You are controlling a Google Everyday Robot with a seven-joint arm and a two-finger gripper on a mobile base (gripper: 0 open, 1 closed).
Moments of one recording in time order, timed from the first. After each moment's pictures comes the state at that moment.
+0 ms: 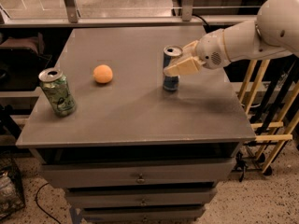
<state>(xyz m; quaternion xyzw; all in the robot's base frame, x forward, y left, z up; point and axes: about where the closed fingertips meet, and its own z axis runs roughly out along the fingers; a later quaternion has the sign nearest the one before) 0.620 -0.080 0.900 -0.51 0.70 0.26 0.42</state>
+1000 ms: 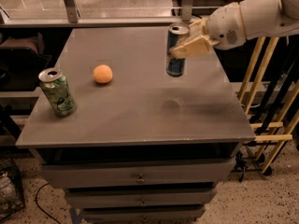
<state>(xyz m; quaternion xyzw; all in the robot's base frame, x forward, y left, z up) 0.598 -0.081 0.968 -0.56 0.65 0.27 0.43</state>
